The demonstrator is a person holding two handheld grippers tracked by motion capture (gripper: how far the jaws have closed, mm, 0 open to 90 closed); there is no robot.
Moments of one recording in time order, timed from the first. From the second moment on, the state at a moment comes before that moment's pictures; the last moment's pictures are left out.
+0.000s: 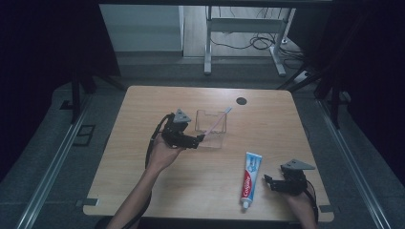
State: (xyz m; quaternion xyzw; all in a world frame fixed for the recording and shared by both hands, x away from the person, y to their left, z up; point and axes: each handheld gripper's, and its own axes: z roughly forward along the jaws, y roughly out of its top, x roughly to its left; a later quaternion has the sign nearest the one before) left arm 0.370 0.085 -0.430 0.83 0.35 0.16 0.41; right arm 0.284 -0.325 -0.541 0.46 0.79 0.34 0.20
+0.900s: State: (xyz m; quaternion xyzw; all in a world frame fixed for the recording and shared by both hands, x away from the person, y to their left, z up) left arm 0.334 0.112 -0.463 0.83 0.35 0.18 0.40; right arm 0.283 -0.325 -0.541 0.46 0.79 0.34 0.20
